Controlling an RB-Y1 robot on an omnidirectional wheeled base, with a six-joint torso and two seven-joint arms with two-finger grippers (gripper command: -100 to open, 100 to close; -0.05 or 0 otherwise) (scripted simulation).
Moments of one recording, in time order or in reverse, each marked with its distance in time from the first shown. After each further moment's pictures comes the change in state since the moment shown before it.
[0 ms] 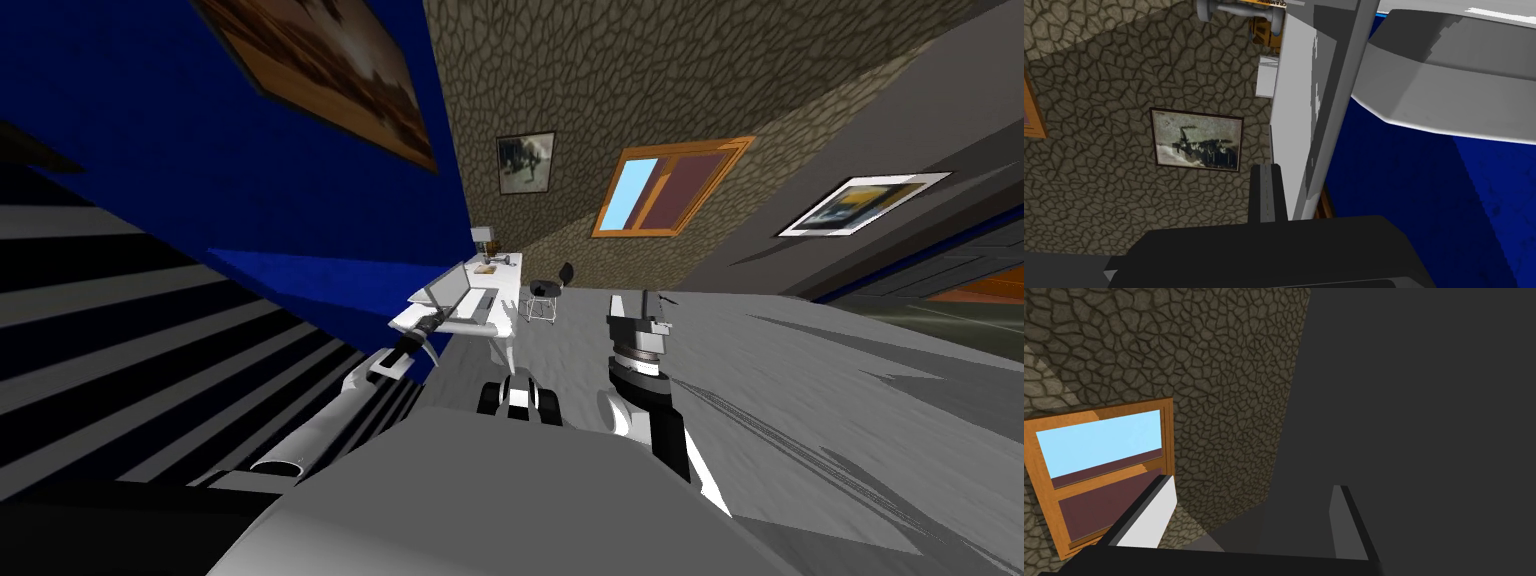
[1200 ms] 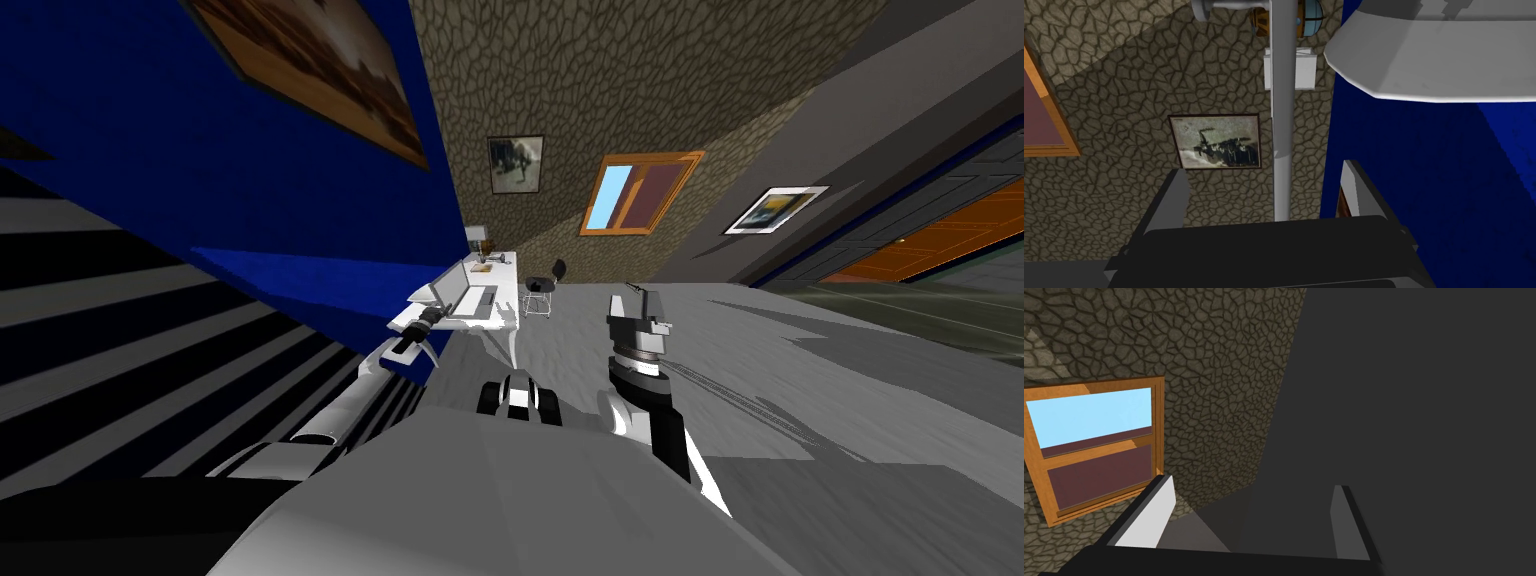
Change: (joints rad) left arm -0.115 -0.051 0.041 0.032 -0.063 0.101 -0.143; right arm 0.000 0.000 0.000 0.000 0.000 0.000 0.000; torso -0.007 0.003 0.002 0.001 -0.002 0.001
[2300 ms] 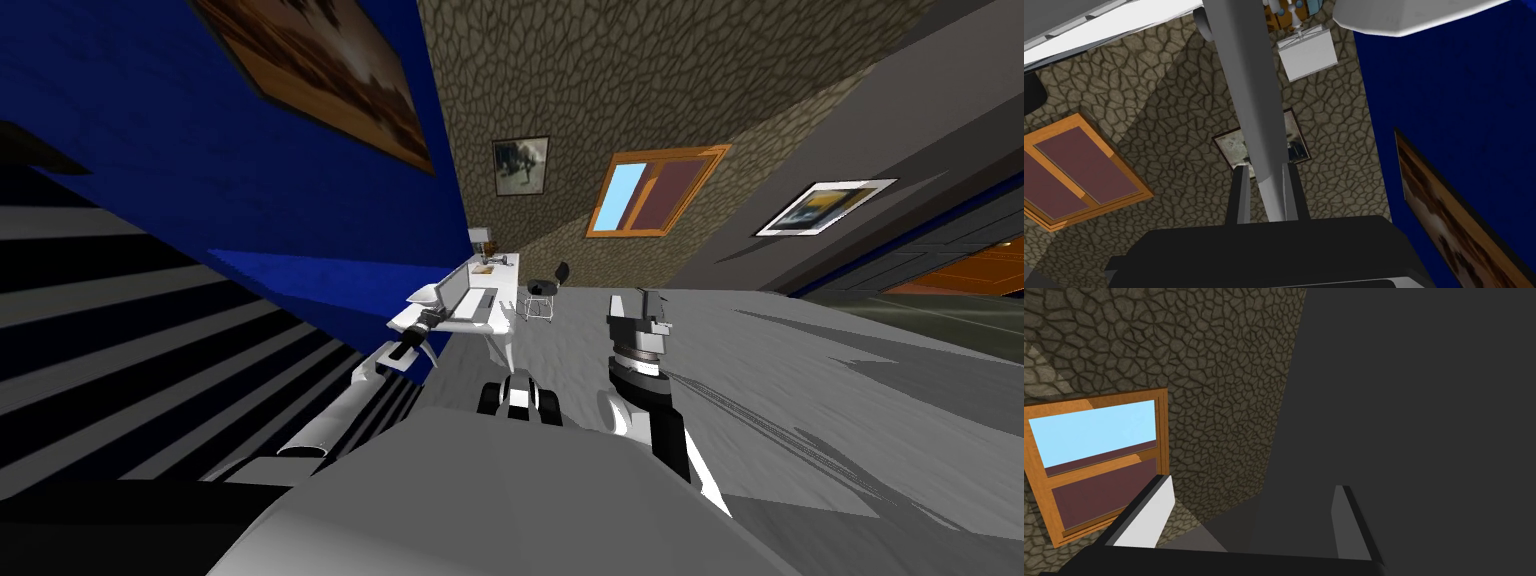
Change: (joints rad) left arm 0.052 -0.006 0.025 -0.027 -0.126 -0.038 -0.240; right arm 0.000 0.000 0.000 0.000 0.000 0.000 0.000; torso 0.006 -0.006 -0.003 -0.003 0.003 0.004
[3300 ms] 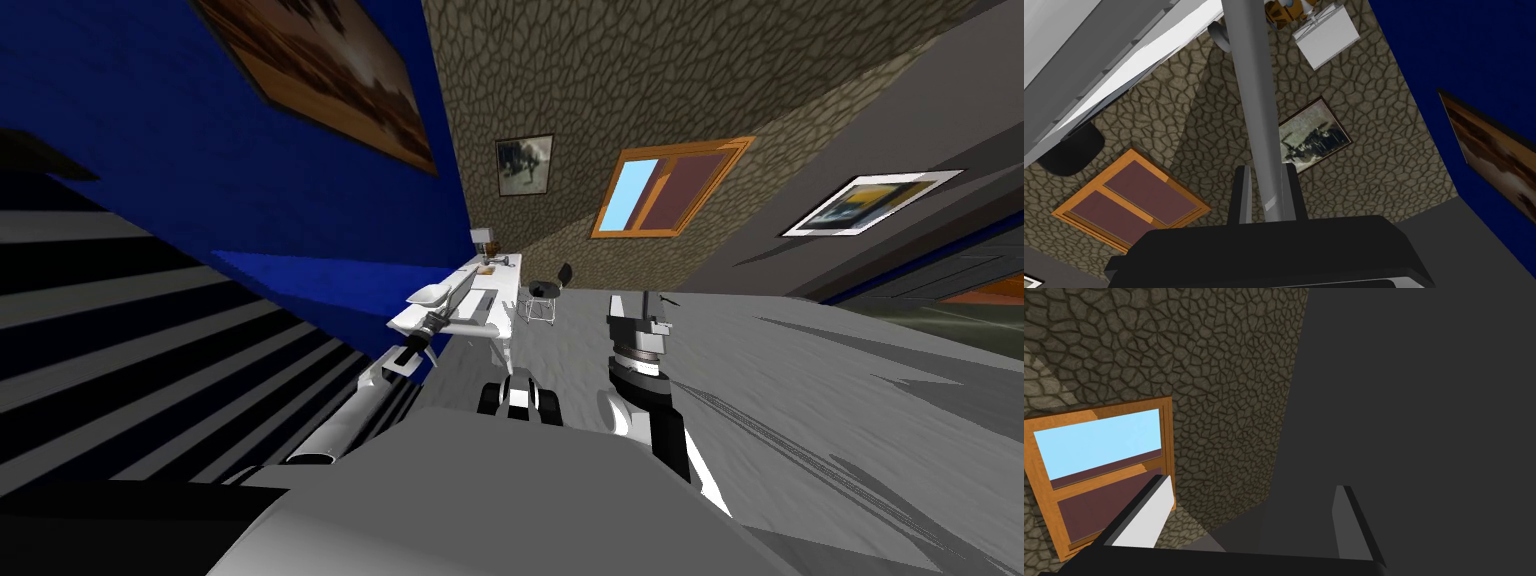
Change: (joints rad) left arm 0.020 -0.070 0.010 -0.010 -0.116 -0.039 -0.222; right arm 0.000 0.000 0.000 0.000 0.000 0.000 0.000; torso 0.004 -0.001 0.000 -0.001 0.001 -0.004
